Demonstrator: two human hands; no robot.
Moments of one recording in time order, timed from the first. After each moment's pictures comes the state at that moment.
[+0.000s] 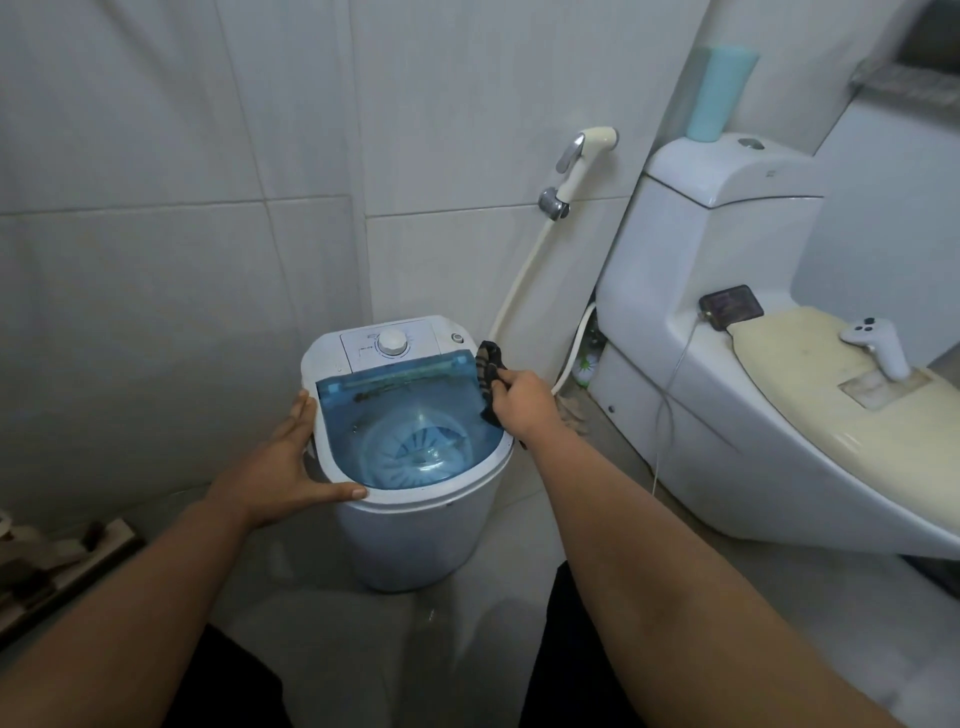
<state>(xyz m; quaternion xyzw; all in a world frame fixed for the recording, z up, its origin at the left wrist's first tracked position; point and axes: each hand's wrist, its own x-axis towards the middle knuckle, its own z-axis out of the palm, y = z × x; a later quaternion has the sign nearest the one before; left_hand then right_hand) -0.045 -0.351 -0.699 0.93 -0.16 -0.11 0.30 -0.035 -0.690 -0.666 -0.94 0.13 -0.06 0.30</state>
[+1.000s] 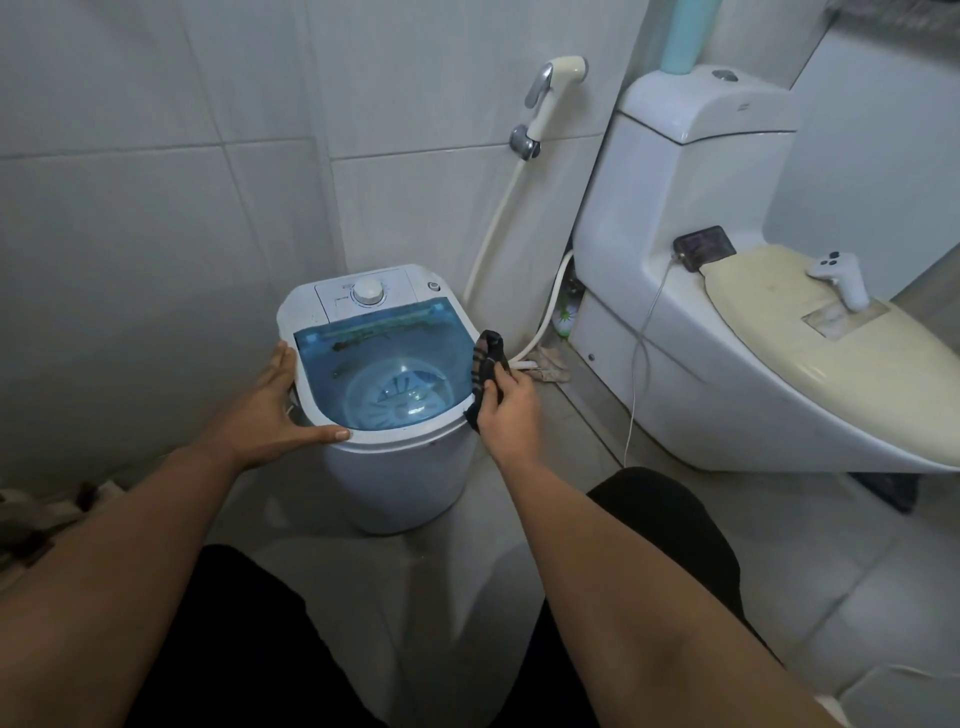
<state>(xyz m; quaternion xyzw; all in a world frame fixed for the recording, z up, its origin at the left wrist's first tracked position) -0.052 -0.355 -0.696 0.94 -0.15 -0.10 0.30 -0.130 -0.659 -0.716 -0.88 0.20 -0.19 0.38</state>
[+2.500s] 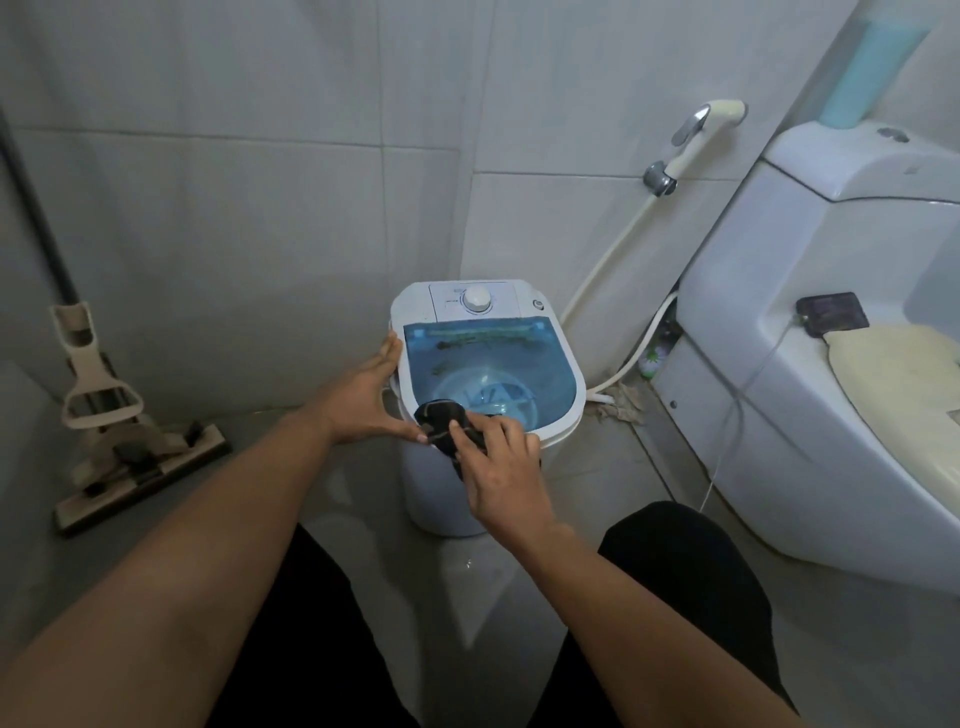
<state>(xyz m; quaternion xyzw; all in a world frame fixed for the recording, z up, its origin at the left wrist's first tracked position) -0.051 -0.341 -0.694 0.93 -0.16 -0.11 0.30 -0.164 -0.570 -0.716 -0.97 -0.17 -0.19 0.04</state>
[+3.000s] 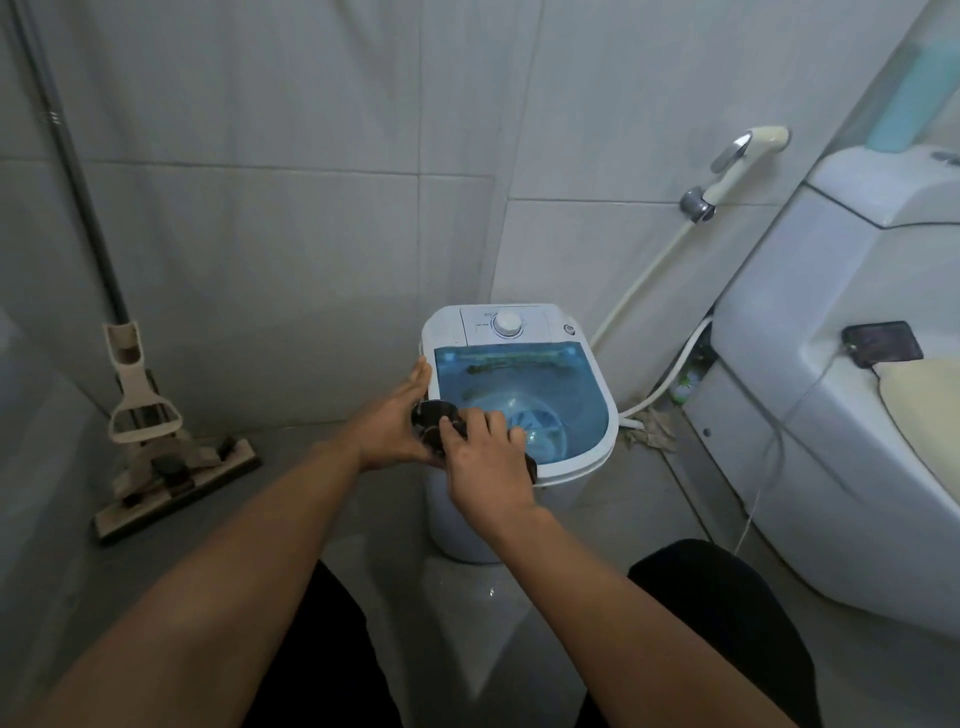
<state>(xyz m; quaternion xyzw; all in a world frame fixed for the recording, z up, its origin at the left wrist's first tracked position) -0.046 -0.339 -0.706 0.92 -0.18 -0.08 0.33 -0.127 -0.506 -0.682 -0.98 -0.13 -0.13 -0.01</state>
